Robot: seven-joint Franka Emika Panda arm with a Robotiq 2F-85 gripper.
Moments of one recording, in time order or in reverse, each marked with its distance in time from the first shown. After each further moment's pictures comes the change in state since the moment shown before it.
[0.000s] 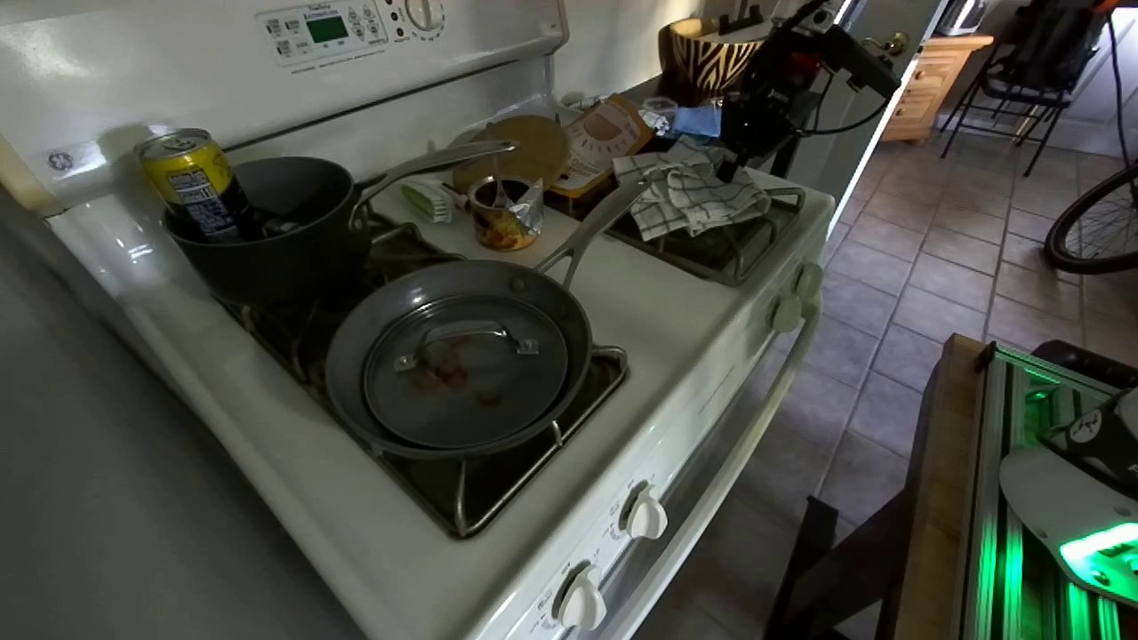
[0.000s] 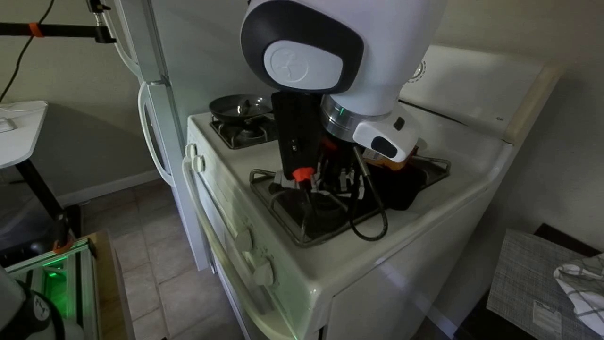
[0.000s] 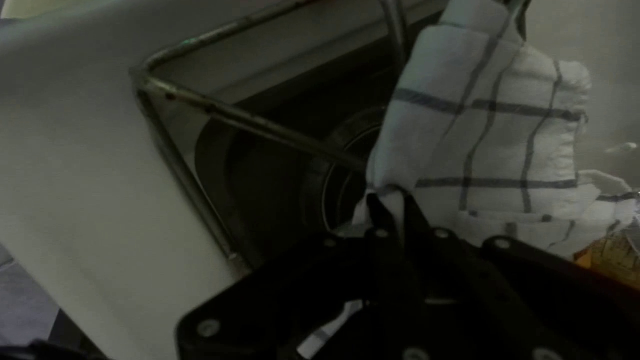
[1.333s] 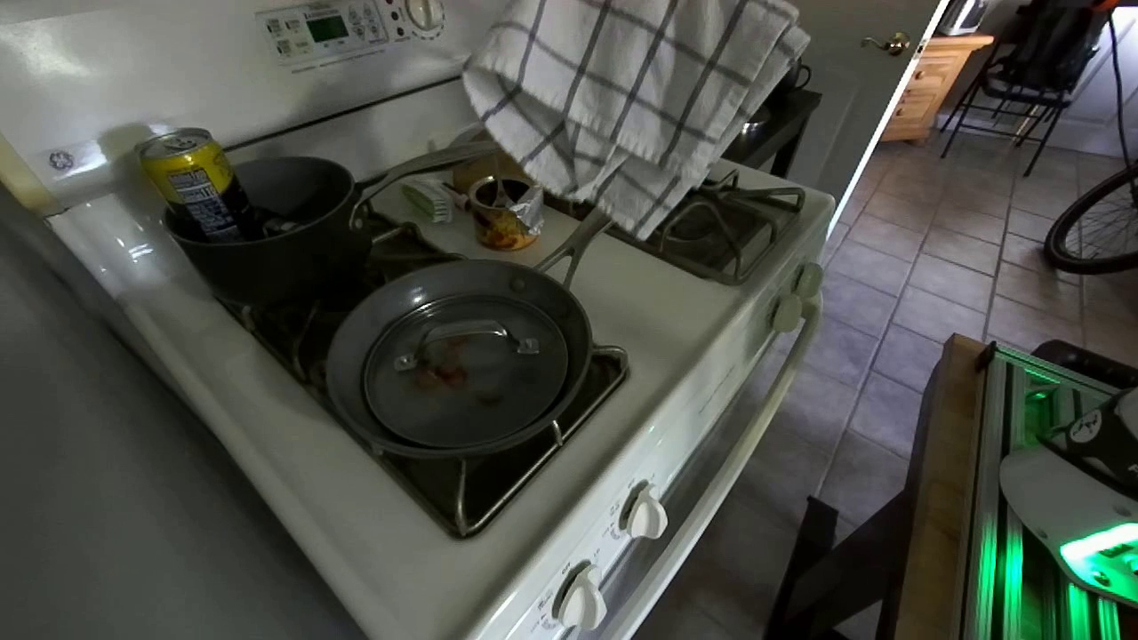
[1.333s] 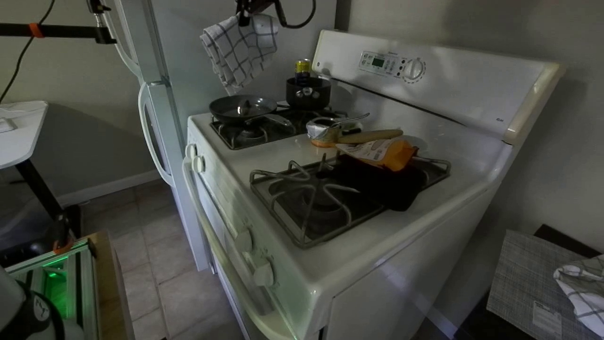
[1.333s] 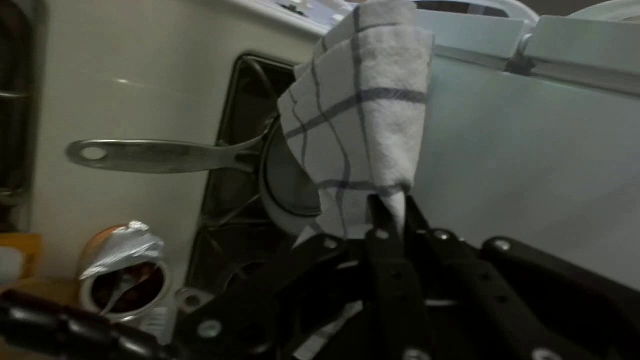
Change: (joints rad) arm 0.251 -0.185 0.203 0.386 0.061 -0.490 0.027
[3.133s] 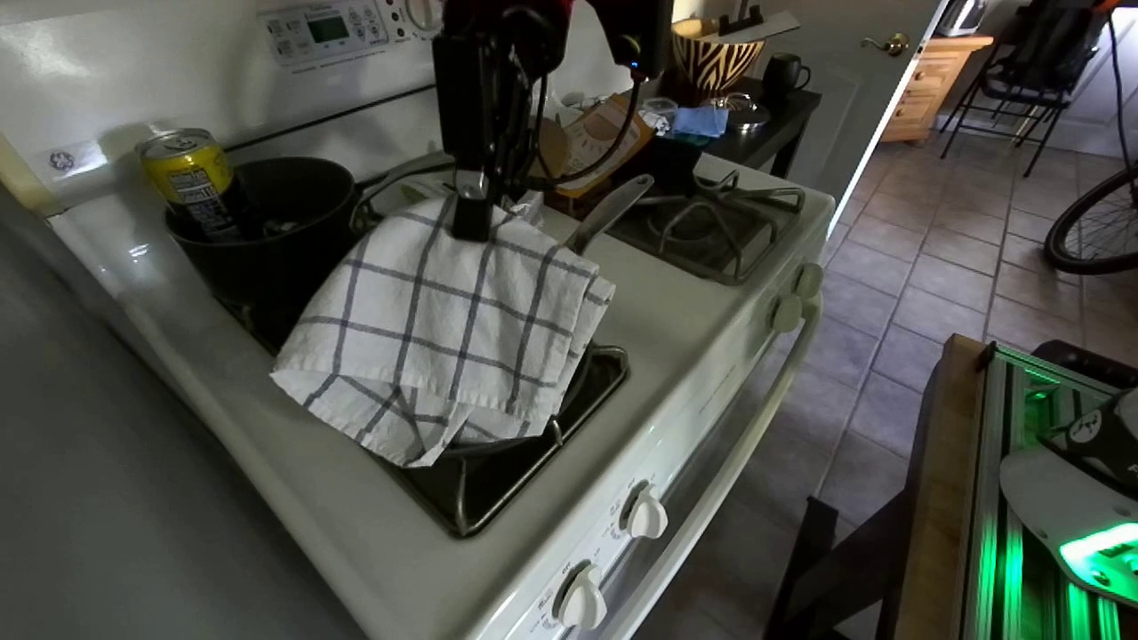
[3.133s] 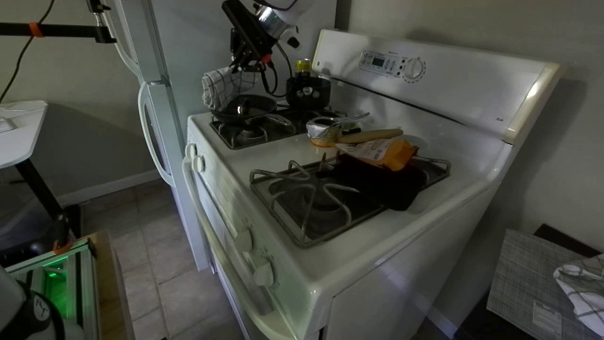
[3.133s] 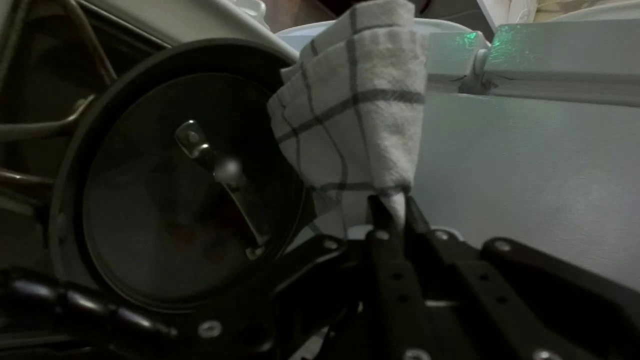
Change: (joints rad) arm 0.037 0.477 0.139 0.203 0.217 0.014 -0.156
